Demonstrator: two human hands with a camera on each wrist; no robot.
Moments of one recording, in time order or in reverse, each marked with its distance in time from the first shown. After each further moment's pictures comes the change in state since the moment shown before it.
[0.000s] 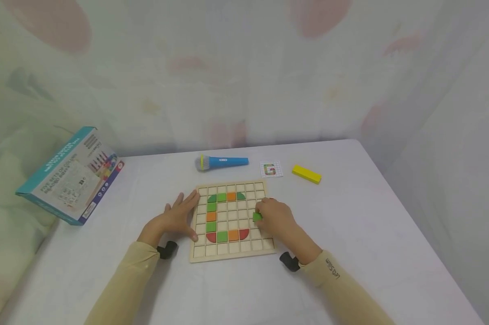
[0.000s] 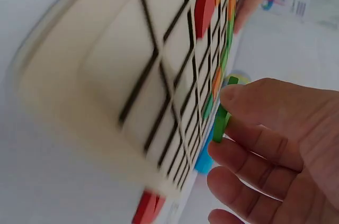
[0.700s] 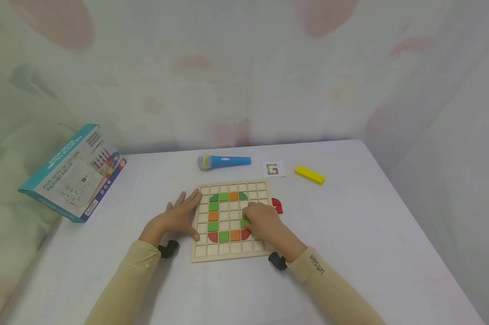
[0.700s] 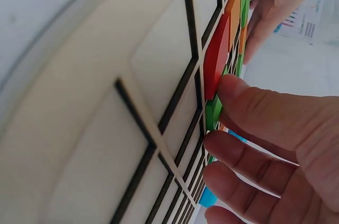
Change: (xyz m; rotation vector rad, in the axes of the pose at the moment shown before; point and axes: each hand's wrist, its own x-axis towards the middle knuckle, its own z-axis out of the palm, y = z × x) left_hand 0.000 0.002 0.000 0.003 -0.001 -0.011; right_hand 0.018 -0.026 0.019 0.034 -0.095 -0.048
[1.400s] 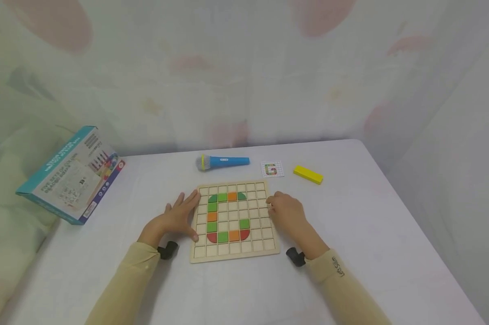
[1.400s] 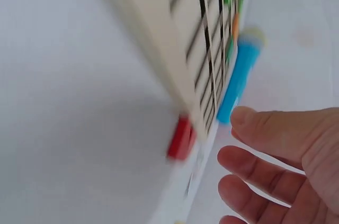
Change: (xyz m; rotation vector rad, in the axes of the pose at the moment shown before) left_hand 0.001 -0.002 0.000 -0.007 0.002 0.012; right_hand -0.019 0.047 -0.021 0.008 0.169 0.155
